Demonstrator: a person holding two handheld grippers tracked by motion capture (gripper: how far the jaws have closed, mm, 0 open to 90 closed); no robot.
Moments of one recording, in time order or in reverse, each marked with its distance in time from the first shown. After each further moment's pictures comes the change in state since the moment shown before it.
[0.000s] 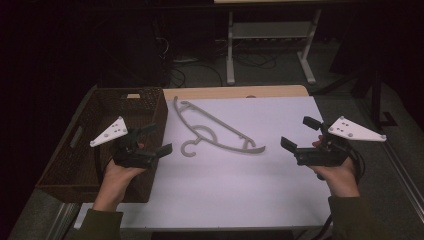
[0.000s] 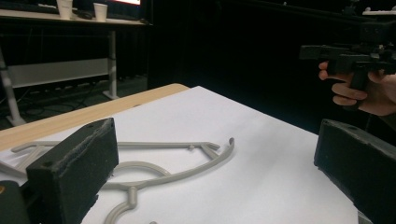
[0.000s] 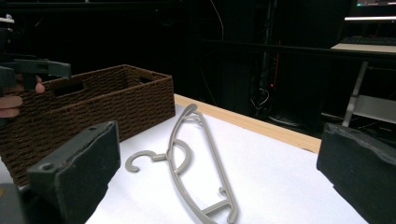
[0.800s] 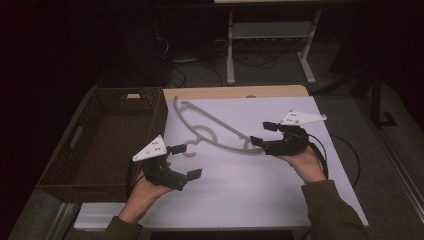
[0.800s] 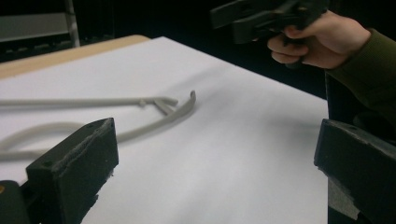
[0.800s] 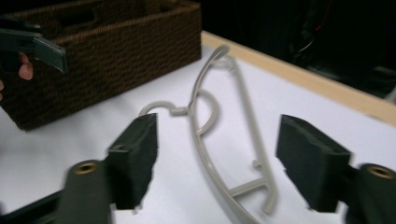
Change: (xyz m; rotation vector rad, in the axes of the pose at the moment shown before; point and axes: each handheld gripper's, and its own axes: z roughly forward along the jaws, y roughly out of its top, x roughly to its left) left arm -0.043 -0.046 0.050 0.178 -0.089 0.000; right arm 0.005 -0.015 0.087 0.278 0.127 -0.042
